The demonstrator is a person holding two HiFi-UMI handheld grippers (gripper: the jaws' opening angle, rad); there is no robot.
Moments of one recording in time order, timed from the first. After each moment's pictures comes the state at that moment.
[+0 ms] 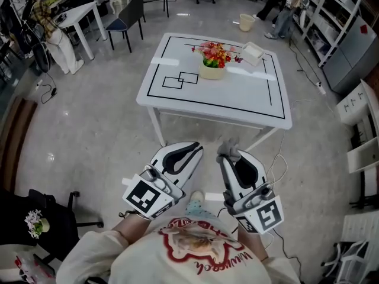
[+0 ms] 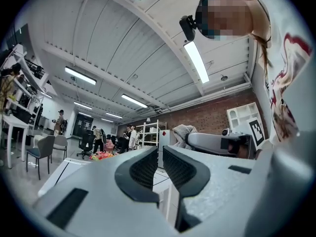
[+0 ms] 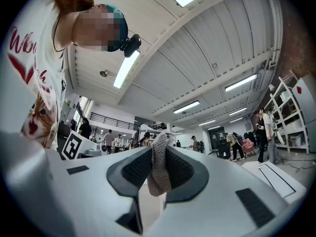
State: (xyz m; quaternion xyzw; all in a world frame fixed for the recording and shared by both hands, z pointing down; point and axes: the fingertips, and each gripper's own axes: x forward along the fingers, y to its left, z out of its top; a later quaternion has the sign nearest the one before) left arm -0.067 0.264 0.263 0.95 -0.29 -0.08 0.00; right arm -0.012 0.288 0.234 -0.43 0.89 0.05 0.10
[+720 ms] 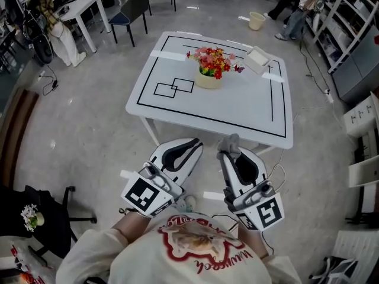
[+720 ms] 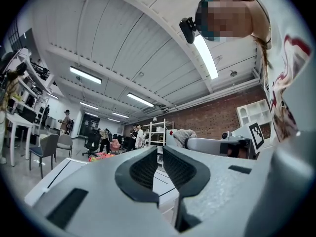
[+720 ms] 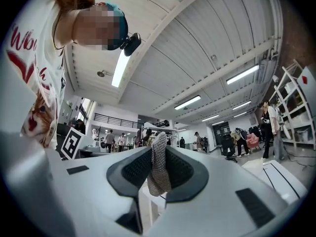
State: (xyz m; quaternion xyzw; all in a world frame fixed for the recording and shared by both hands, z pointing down) left arm -0.013 0.164 0.268 0.94 -0.33 -0.08 0.01; right arm 0.047 0.182 0.249 -0.41 0.91 0.03 0.09
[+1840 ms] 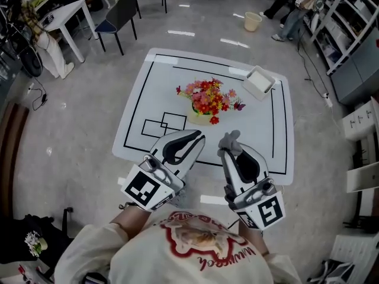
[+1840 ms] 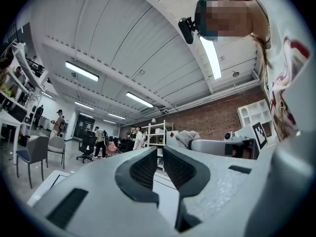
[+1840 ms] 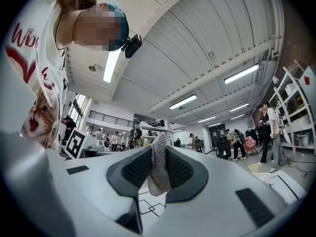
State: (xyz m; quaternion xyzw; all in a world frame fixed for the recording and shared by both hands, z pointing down) left arm 0.003 -0.045 0.259 0.95 -0.31 -0.09 0.00; right arm 0.059 -0.016 0.244 -0.43 0.90 0.04 0.09
